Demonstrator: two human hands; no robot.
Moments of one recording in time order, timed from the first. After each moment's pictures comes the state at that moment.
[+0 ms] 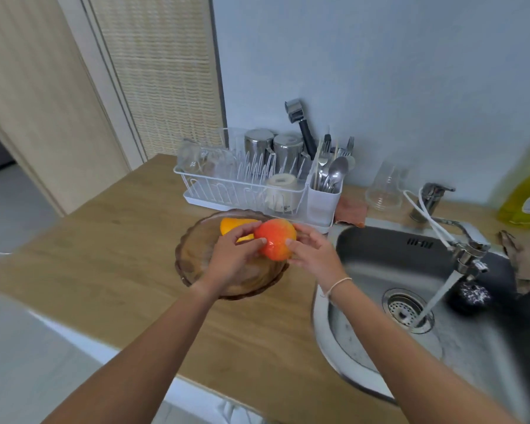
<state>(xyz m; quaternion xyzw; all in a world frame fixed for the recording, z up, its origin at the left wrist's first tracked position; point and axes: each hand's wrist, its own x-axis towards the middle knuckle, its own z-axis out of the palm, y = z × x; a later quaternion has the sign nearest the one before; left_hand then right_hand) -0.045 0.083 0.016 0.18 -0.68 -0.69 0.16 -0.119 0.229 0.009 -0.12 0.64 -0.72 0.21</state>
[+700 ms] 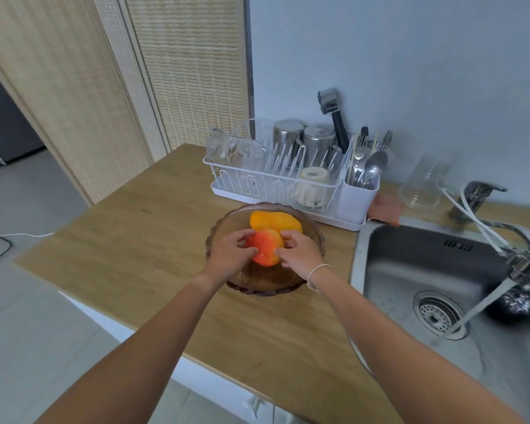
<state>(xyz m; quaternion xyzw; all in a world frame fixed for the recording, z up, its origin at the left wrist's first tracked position) -0.019 0.024 0.003 0.25 -0.82 -0.51 0.11 -0.108 0.151 -0.016 -0.17 0.81 -0.51 0.23</state>
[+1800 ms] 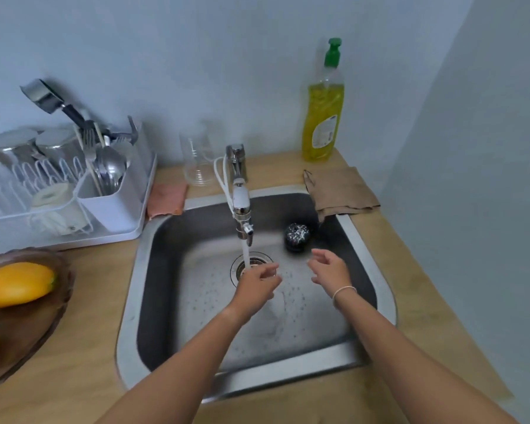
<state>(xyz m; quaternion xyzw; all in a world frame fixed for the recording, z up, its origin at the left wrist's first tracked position) -0.155 0.405 -0.077 0.10 -0.76 -0.61 -0.18 -0.176 0.565 -0.087 0.23 0.75 -0.62 0.06</state>
